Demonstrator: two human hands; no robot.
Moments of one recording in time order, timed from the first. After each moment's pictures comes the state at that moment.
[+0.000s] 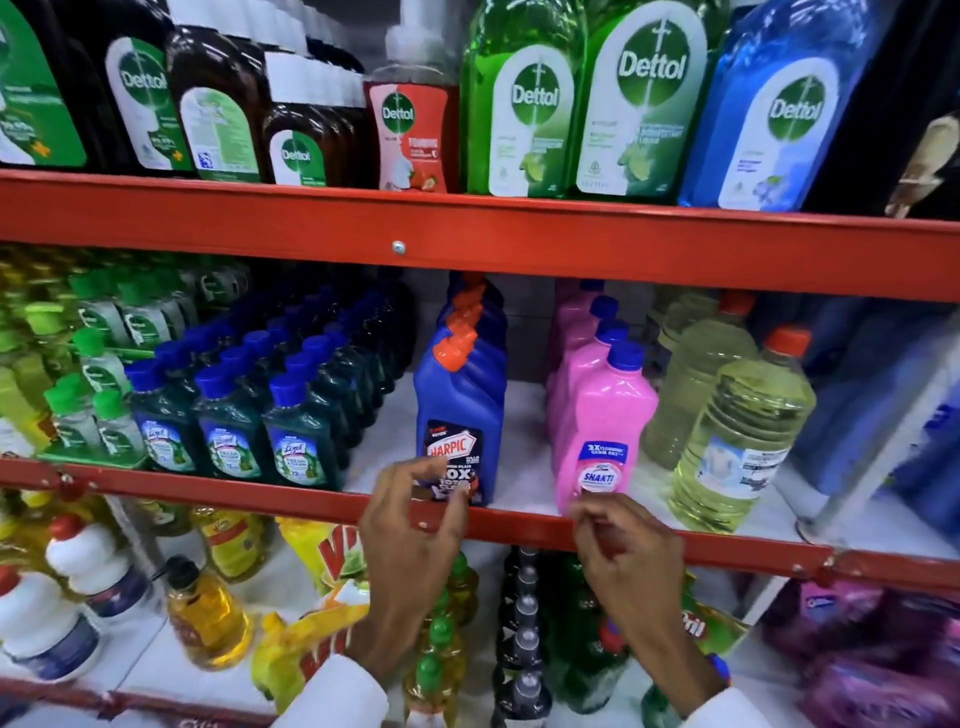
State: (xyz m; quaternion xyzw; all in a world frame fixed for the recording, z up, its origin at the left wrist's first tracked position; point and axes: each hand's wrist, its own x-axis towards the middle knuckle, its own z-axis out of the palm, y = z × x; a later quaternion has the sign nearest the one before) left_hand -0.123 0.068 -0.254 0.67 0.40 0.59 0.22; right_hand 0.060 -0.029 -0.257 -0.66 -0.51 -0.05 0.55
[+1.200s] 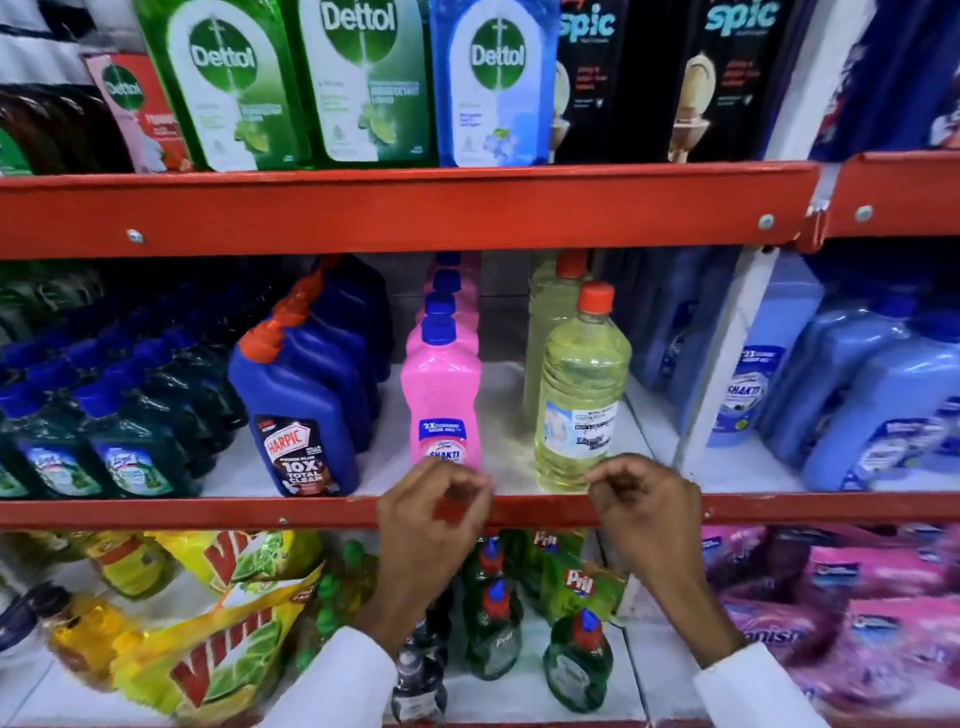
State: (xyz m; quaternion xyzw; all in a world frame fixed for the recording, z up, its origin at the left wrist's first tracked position) left_hand 0.011 0.006 -0.253 0.77 0.27 0.55 0.20; right_hand 0.197 -0.107 -0.238 -0.72 -0.41 0.03 0.56
